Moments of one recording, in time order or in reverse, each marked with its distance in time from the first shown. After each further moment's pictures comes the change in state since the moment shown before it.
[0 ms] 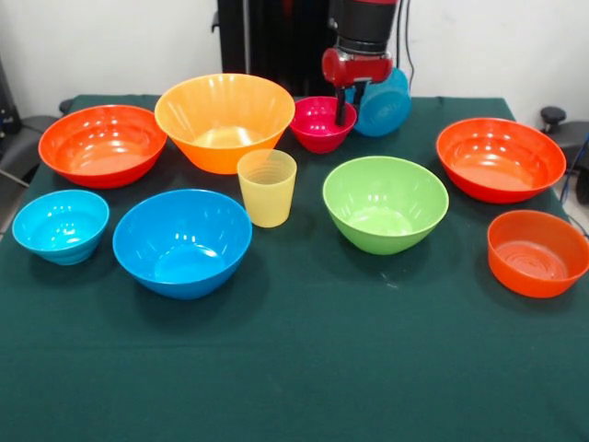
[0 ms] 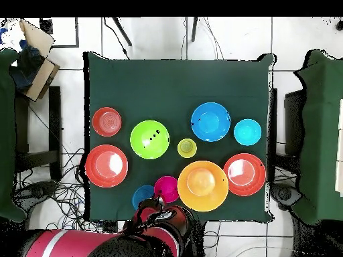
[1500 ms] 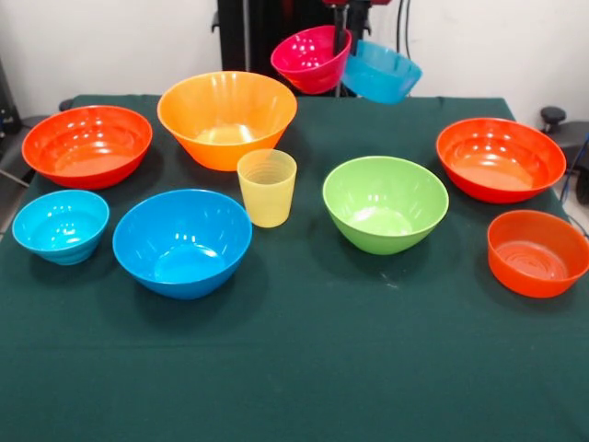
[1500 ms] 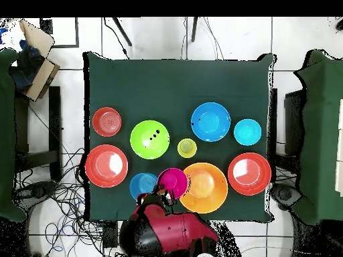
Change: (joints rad) arm -0.298 -0.600 0.253 0.179 -0.009 0.387 0.000
